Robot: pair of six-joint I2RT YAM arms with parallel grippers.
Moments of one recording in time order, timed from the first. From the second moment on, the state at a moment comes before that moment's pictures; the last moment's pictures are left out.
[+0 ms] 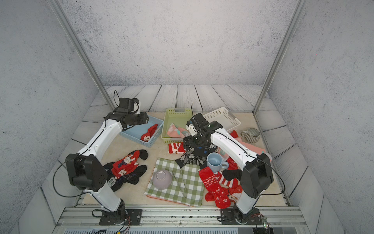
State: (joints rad) left arm -0.18 1.67 1.58 -0.67 0.13 -0.21; right arm 0.60 1.68 1.51 -0.95 -0.23 0.18
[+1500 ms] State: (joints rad) left arm -0.46 1.41 1.19 -0.63 0.19 -0.26; right arm 0.72 1.51 0.88 -0.91 -0.09 0.56
